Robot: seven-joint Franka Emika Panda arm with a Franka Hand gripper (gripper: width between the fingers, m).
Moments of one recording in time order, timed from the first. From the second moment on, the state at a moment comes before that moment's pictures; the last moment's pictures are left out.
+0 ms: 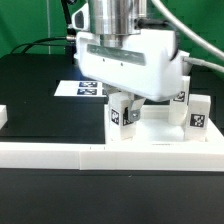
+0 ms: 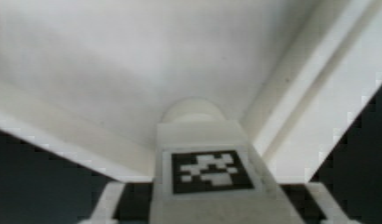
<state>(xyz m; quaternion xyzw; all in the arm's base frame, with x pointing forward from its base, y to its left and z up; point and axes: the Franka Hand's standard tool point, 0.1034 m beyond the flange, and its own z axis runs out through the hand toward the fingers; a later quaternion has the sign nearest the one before) 0.621 0.006 0.064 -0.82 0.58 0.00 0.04</state>
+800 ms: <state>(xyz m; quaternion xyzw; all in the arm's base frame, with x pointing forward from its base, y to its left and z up) 0.627 0.001 0.062 -0.62 0.78 0.03 0.07</state>
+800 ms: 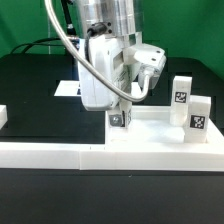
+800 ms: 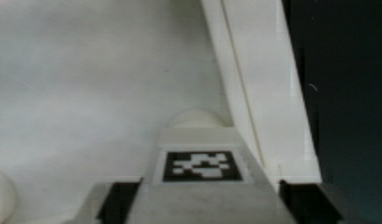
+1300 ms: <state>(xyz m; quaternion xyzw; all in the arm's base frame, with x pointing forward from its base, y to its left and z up) 0.612 0.007 0.061 -0.83 0.56 0.00 0.08</state>
